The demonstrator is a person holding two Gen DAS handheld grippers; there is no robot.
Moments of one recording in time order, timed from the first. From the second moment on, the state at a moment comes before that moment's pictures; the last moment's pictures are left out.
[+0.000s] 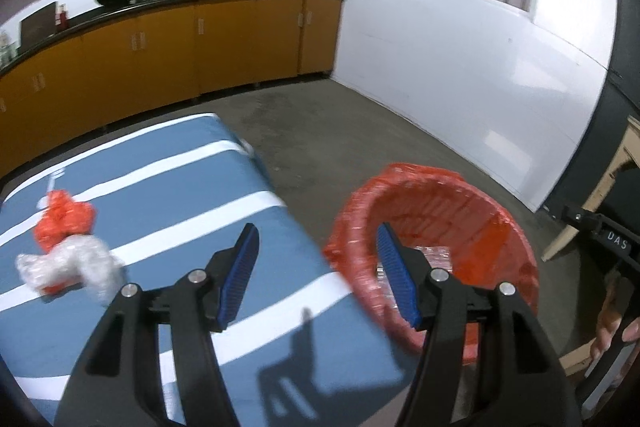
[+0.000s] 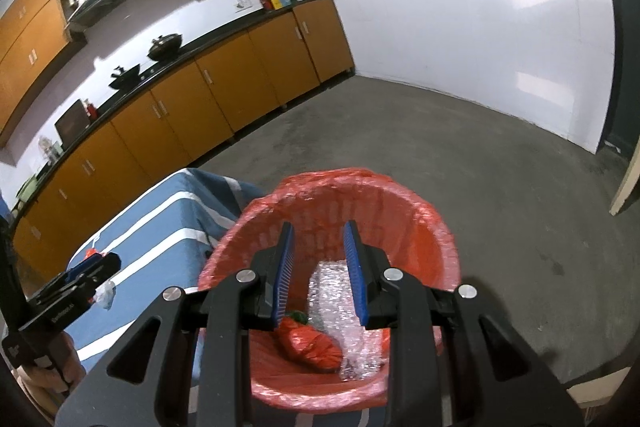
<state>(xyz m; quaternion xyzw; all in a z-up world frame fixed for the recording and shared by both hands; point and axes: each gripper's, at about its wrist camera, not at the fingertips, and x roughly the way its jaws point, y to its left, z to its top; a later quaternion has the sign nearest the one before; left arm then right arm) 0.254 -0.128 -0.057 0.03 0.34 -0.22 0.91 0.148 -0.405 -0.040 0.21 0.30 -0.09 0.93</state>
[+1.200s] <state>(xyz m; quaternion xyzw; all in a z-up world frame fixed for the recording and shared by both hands) 0.243 0.170 -0.087 -0.06 0.34 0.03 0.94 0.280 -0.137 -0.066 0.06 0.37 0.13 0.92</state>
